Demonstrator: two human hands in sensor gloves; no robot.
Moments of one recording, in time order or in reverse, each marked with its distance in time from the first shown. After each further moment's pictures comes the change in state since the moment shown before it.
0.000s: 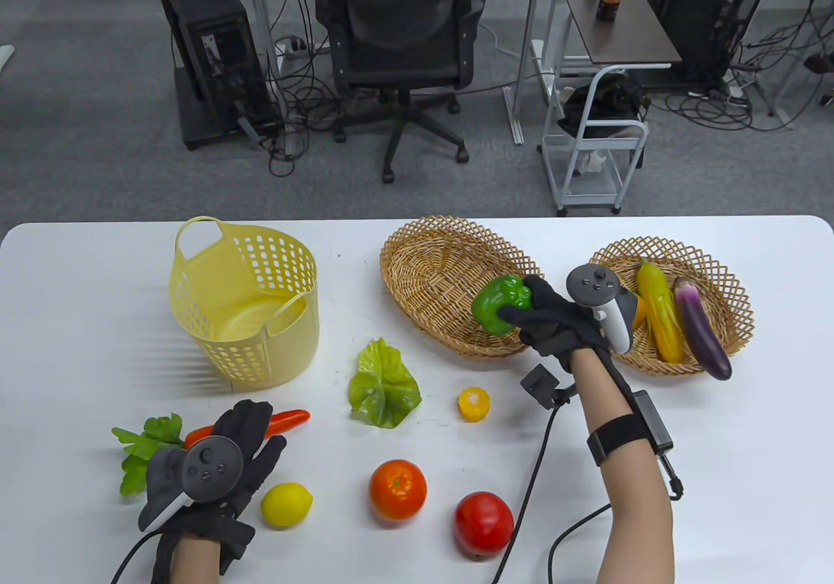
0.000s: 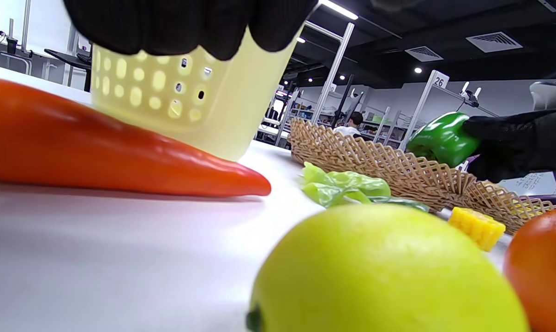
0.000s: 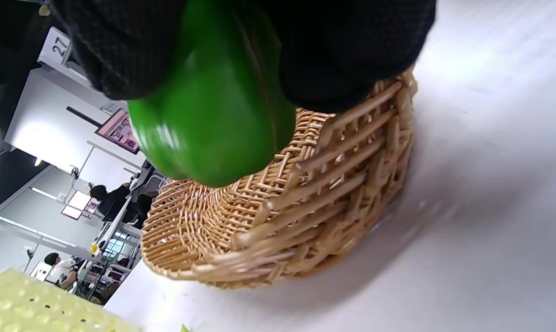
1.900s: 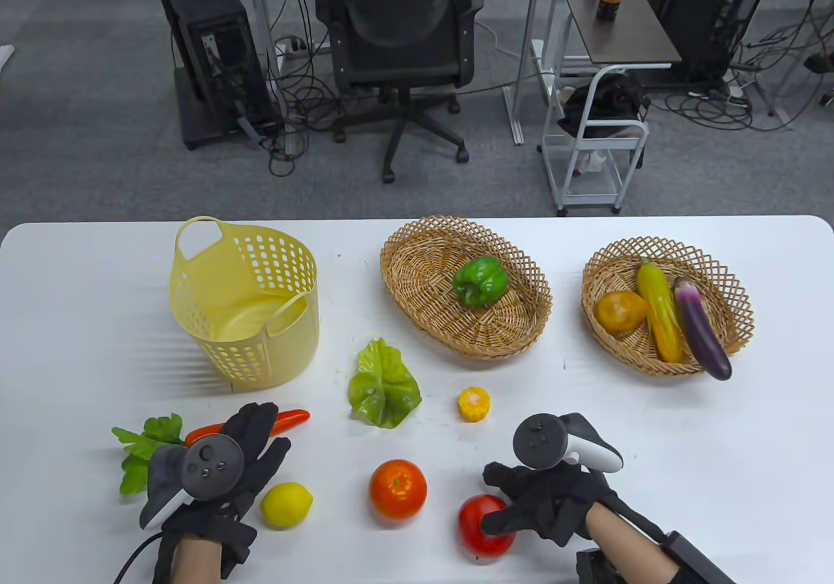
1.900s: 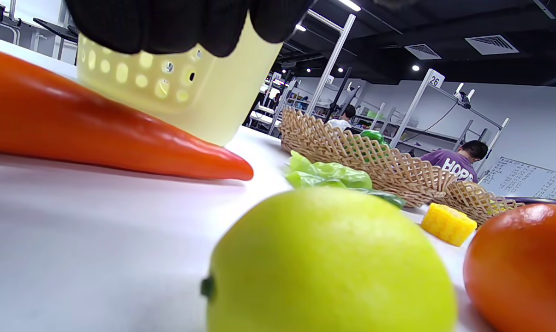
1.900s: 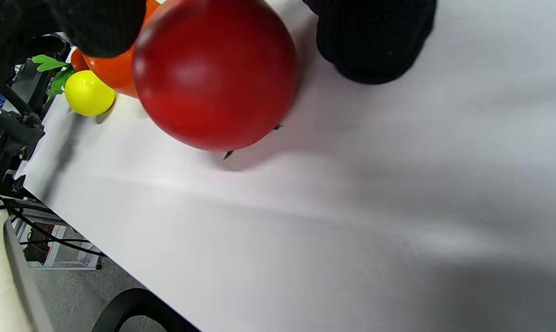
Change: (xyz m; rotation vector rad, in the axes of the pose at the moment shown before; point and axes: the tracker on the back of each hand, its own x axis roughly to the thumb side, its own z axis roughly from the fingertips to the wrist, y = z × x) left_hand -0.003 -0.007 -0.003 -0.048 -0.015 0.064; right_hand -0.032 0.109 0.181 0.811 -0.145 0.475
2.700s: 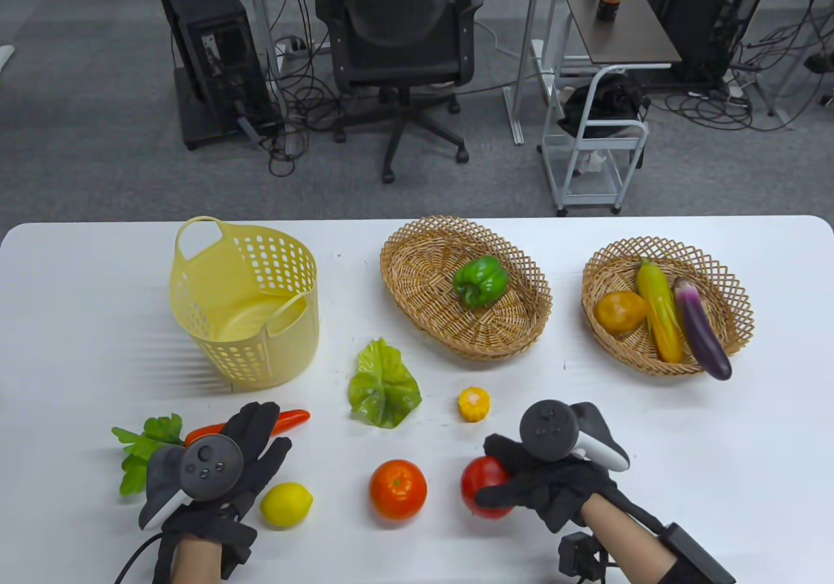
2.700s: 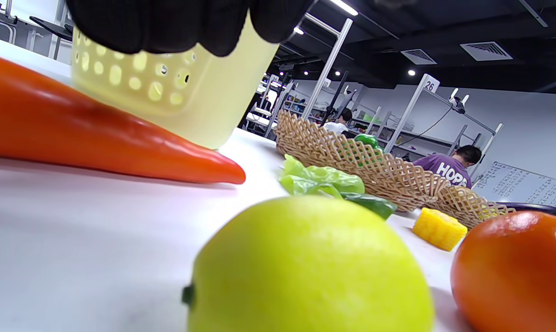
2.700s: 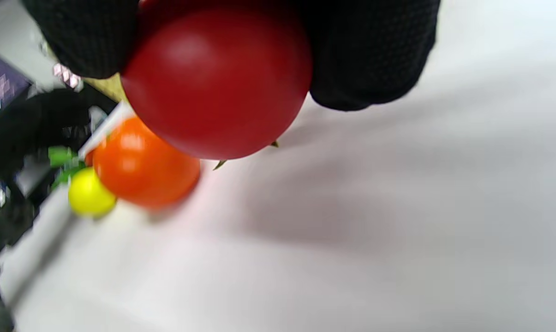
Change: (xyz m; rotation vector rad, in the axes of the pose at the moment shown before) left_hand 0.001 0.000 0.000 0.007 -0.009 0.013; right_hand 0.007 -0.044 0.022 -0.408 -0.029 -0.032
